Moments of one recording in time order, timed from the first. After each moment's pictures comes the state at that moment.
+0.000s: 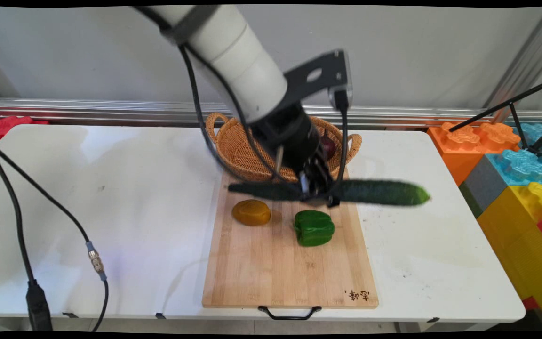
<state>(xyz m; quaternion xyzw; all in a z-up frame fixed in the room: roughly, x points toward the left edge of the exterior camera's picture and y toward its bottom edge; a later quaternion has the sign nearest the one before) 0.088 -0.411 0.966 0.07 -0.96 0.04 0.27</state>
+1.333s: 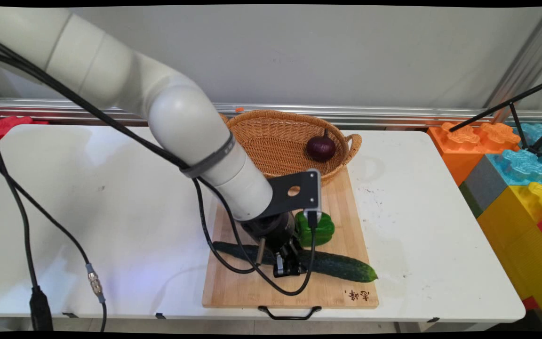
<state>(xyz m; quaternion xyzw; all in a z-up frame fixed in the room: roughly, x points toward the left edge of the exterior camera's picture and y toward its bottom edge) 0.092 -0.377 0.818 0.08 -0.97 0.02 0.21</state>
